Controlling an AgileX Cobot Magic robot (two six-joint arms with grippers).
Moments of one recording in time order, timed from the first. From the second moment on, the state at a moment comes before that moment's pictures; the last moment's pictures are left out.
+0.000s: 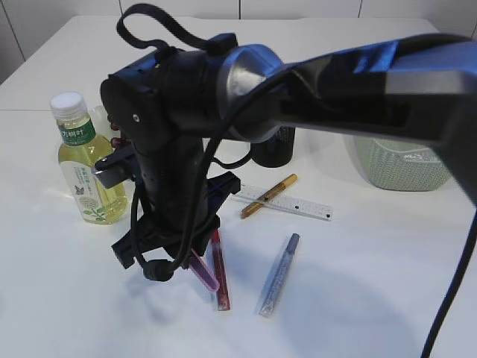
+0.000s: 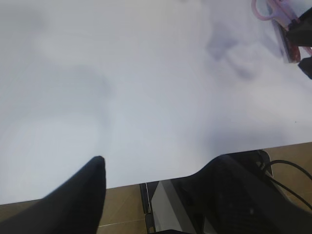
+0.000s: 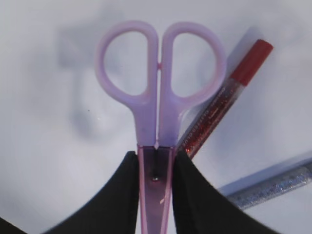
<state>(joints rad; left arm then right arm) -0.24 0.92 -0.92 -0.05 1.24 -0.17 0.87 2.19 -1.83 -0.06 1.22 0.18</state>
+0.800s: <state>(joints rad) -0.24 0.92 -0.92 -0.05 1.24 -0.17 0.85 1.78 -1.37 -0.29 0.78 0.13</state>
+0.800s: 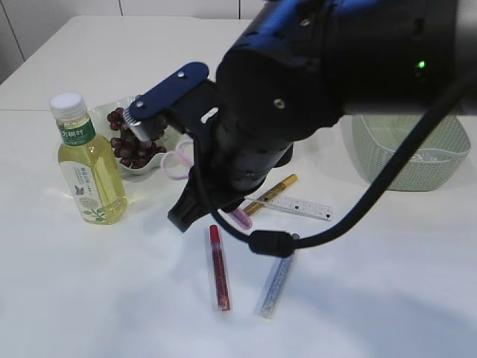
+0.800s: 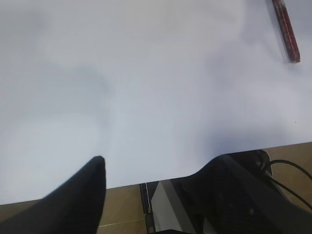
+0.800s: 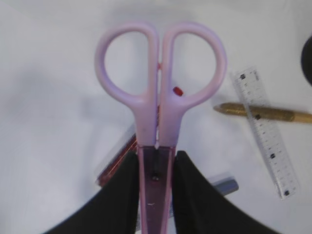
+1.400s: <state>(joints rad) -0.24 0.92 -0.92 -0.05 1.24 -0.17 0.54 1.72 -1.36 -0.42 0.34 0.15</state>
